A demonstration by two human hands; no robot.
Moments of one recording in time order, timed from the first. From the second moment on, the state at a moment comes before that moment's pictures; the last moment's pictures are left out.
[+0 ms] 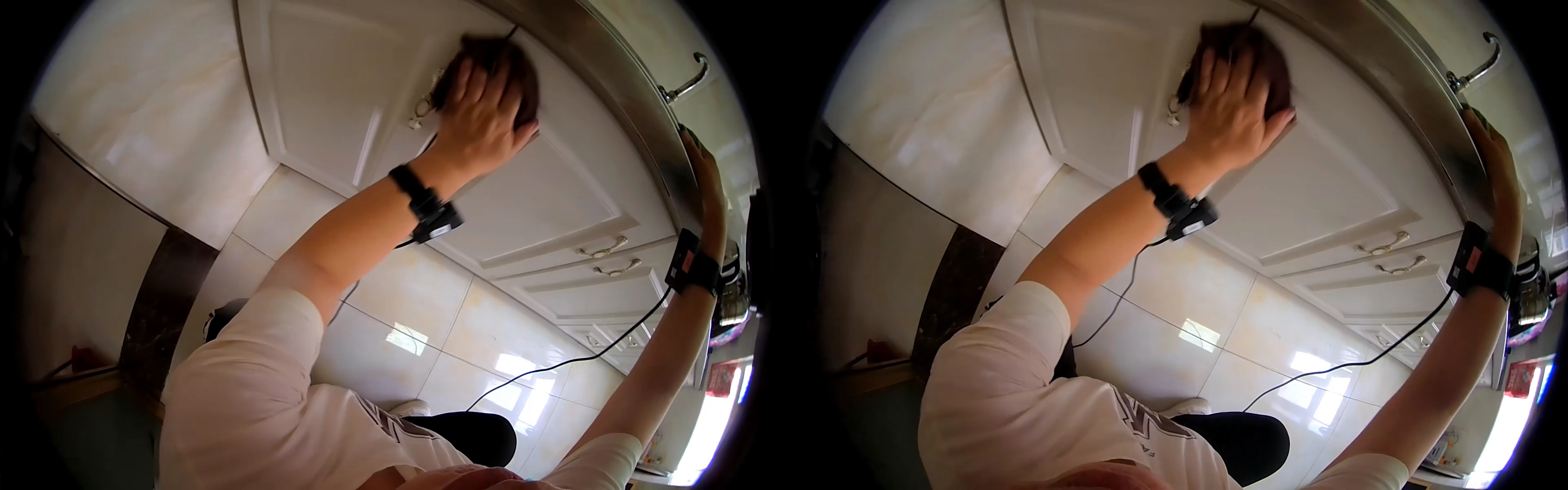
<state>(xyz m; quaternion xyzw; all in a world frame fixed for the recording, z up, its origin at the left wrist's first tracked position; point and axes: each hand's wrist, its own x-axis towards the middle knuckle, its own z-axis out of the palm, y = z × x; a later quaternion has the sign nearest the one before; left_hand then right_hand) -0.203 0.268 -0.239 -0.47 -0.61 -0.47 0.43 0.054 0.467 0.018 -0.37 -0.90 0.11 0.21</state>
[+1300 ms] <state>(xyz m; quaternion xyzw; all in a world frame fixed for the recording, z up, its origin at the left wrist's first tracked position) -0.427 0.197 -0.312 -0.20 -0.65 -0.61 0.40 0.078 0.511 0.028 -0.42 -0.88 0.01 0.22</state>
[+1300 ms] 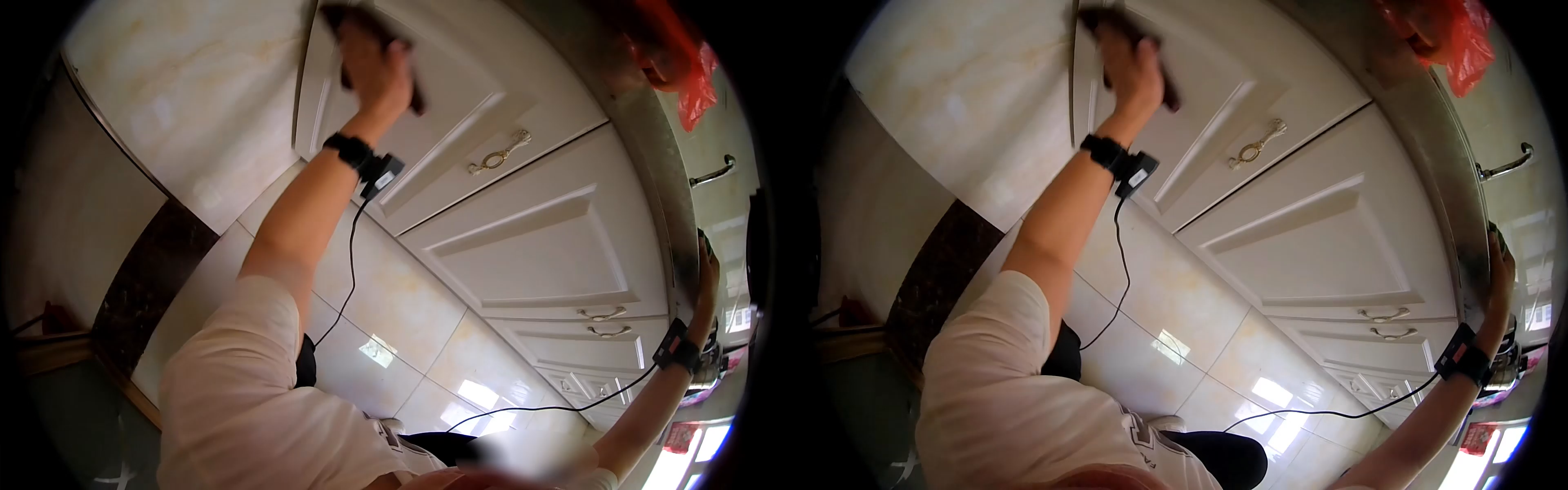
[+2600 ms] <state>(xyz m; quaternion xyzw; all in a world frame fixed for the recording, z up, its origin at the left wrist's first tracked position) -0.422 0.236 -0.662 0.36 -0.48 -0.80 0.00 0.152 0.546 0.048 -0.44 -0.75 0.32 0.38</state>
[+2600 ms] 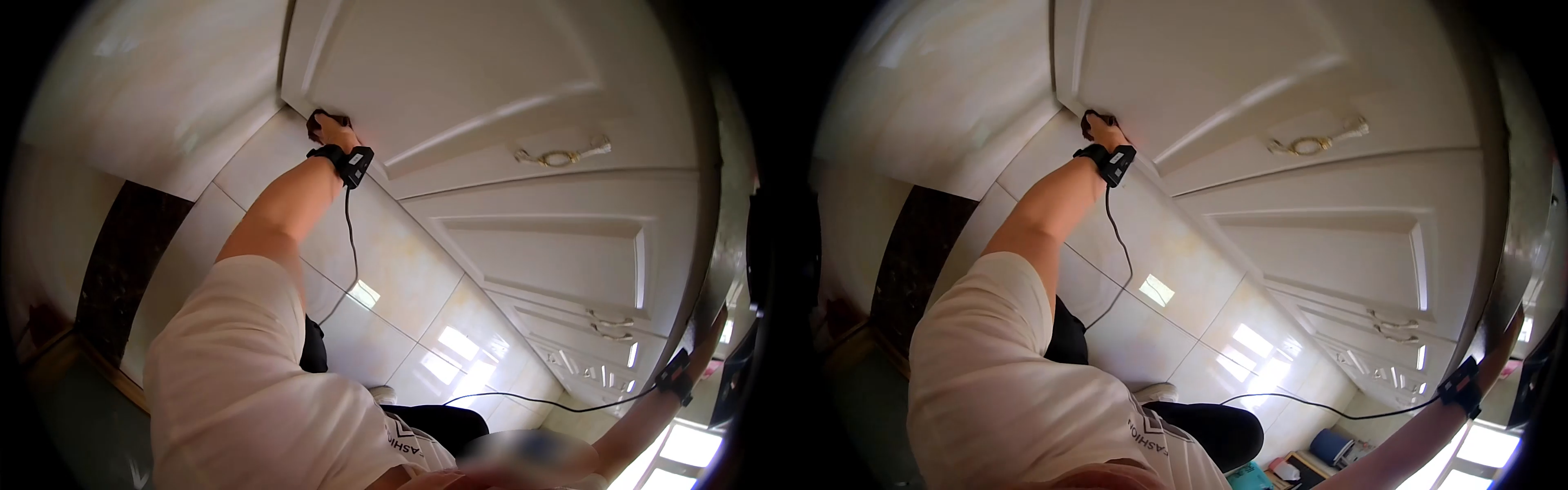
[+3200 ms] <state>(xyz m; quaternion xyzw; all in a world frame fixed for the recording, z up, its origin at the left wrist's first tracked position) -0.388 0.198 -0.299 -0.31 -0.64 -0.52 0.46 0.147 0.559 0.044 -0.43 -0.86 0.10 0.27</state>
